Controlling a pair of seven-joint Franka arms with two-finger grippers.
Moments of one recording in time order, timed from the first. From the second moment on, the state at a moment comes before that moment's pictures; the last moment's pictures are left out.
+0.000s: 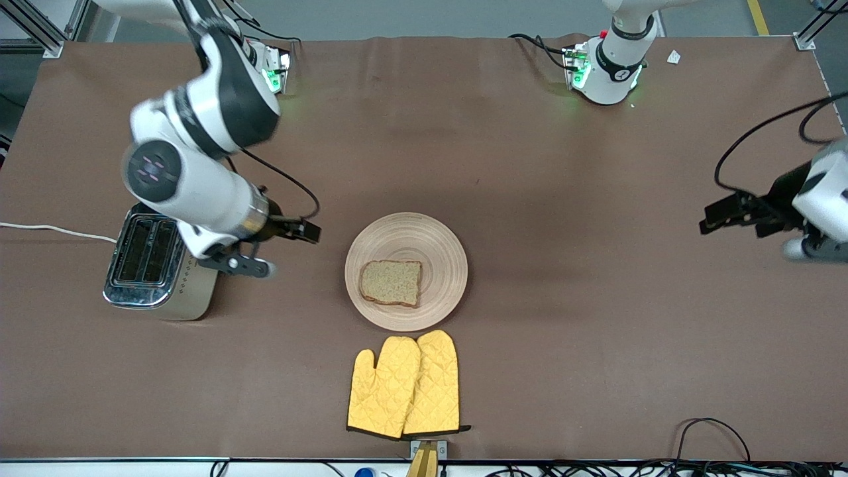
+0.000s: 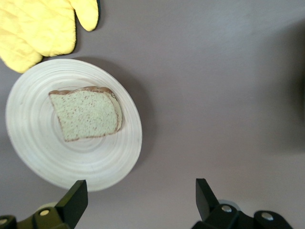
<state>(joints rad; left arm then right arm) 0.16 0.20 -0.26 -1.34 -0.02 1.54 -0.06 0.40 0.41 0.00 -1.50 0.18 1.82 0.57</state>
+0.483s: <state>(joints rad) 0.03 0.00 -0.08 -1.45 -0.02 1.40 -0.06 0.41 0.59 -0.01 -1.50 0.29 1.98 0.60</state>
